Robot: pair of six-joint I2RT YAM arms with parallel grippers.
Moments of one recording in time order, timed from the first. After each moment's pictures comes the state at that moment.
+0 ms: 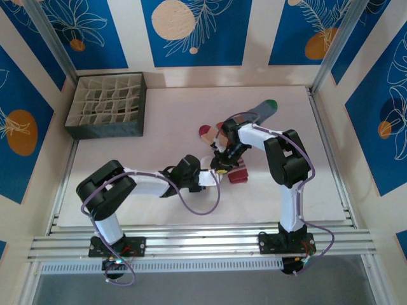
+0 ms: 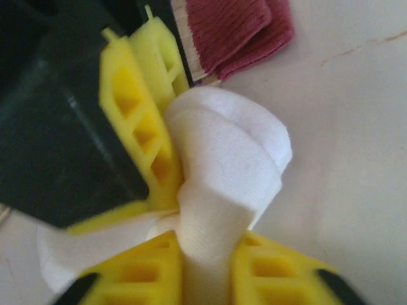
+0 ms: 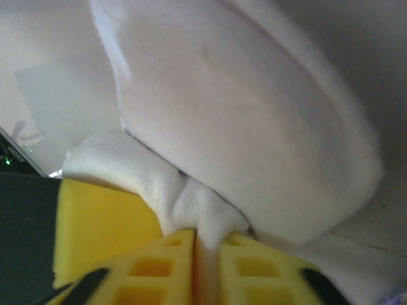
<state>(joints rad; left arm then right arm) -0.87 1.74 0.74 0.28 0.08 0.73 0.45 2.05 1.37 -0.95 -0.67 0.13</state>
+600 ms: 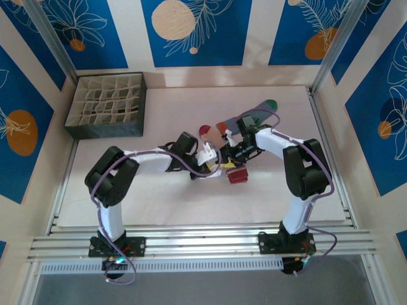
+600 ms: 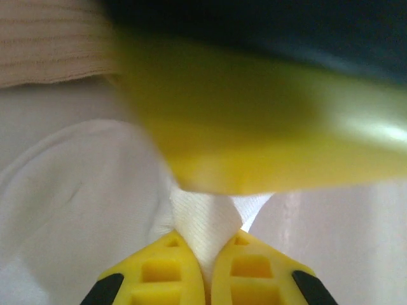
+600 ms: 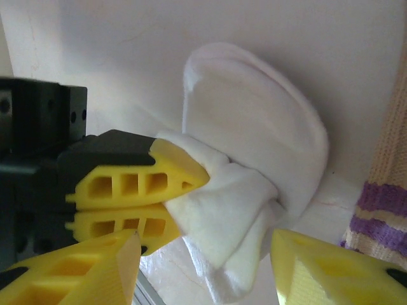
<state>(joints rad) -0.67 1.90 1.08 -0.16 0.57 0.35 0.35 1.83 1.16 -0.69 -0.75 0.19</state>
